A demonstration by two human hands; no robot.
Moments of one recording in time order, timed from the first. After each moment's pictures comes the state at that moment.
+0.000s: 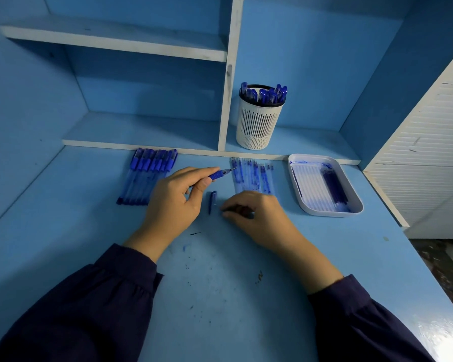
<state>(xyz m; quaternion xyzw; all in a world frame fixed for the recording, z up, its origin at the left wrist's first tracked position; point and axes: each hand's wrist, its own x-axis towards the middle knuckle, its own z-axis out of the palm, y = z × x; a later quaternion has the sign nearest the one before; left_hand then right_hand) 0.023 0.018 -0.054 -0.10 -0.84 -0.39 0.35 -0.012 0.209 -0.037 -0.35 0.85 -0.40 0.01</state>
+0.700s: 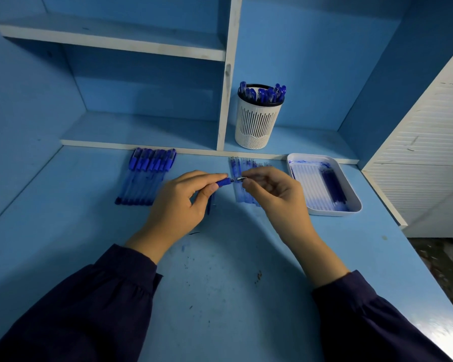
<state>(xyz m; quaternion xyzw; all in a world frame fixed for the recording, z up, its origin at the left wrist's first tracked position) 0.022 0.022 -0.055 -0.15 -0.86 -0.36 0.33 -0.017 0.214 -0.021 -0.21 0.70 -0.68 -0.01</state>
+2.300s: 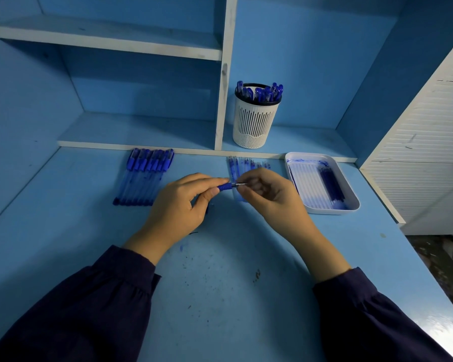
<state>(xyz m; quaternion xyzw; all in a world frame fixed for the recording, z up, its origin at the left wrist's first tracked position) 0.023 0.024 -0.055 -0.16 -0.87 -0.36 0.30 -0.022 0.221 -0.025 -0.27 0.74 -0.61 0.02</state>
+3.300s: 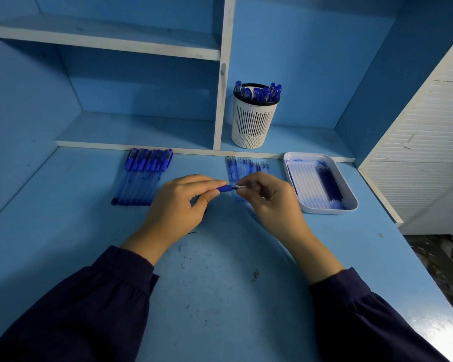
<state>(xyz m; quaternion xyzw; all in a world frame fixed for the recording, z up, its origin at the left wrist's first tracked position) 0.026 0.026 -0.051 -0.16 -0.87 -0.35 0.31 -0.023 0.218 -0.032 -0.25 0.79 -0.56 -0.04</state>
